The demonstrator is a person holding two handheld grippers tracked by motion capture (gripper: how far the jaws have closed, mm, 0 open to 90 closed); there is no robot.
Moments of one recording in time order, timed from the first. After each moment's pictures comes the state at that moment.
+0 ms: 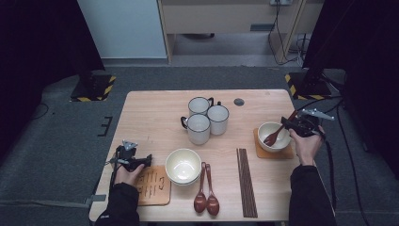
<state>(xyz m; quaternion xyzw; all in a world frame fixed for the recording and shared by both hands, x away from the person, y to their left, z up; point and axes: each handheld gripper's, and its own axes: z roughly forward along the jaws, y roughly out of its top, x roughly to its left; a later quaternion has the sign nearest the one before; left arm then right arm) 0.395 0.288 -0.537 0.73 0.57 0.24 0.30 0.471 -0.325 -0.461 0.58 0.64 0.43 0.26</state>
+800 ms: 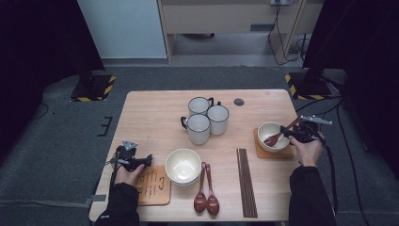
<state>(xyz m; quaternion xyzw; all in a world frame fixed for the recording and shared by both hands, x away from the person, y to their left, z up) 0.395 0.287 -0.537 0.73 0.57 0.24 0.30 0.460 -0.329 -0.478 0.60 0.65 0.39 0.24</state>
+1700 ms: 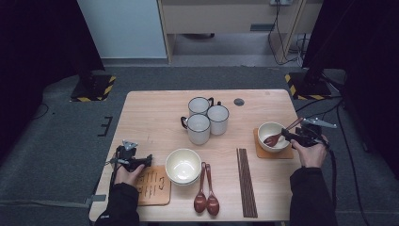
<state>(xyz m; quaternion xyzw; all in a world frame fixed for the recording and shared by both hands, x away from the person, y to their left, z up) 0.395 0.287 -0.537 0.73 0.57 0.24 0.30 0.437 -0.325 -0.461 0.60 0.66 0.39 0.24</state>
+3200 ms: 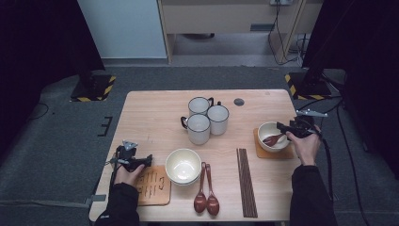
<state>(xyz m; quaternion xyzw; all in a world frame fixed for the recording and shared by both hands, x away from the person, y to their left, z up) 0.395 0.287 -0.537 0.73 0.57 0.24 0.30 0.474 -0.319 -0.464 0.58 0.69 0.38 0.23</state>
